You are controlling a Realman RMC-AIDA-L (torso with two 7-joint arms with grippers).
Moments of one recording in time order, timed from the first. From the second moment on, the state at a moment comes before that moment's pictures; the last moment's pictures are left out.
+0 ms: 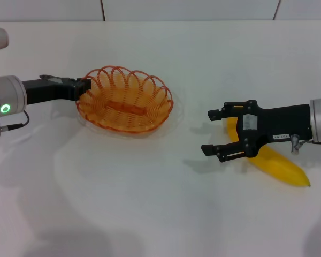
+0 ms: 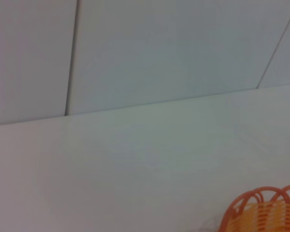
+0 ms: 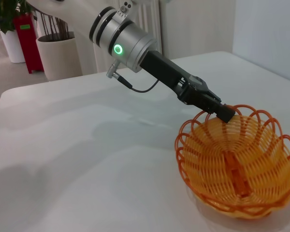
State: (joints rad) left arm -0.67 -2.03 0.86 0.48 1.94 0.94 -1.65; right arm 0.51 2.03 -0.99 -0.69 -1.94 -1.47 1.30
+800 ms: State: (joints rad) left arm -0.67 -2.03 0.86 0.49 1.94 0.94 -1.63; right arm 0.51 2.03 -0.99 -0.69 -1.95 -1.47 1.31
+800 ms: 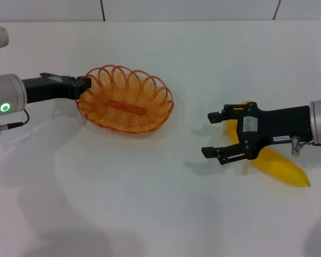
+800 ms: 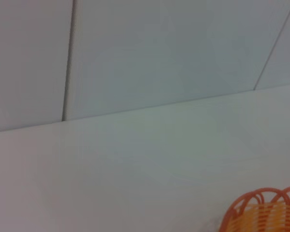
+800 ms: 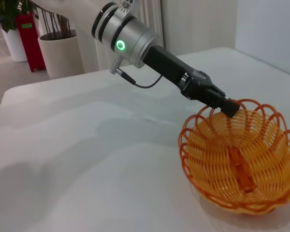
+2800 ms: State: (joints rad) left arm -0.52 -2.03 0.86 0.60 1.76 1.12 -1.31; right arm 0.51 2.03 -0.99 -0.69 -1.96 -1.47 1.31
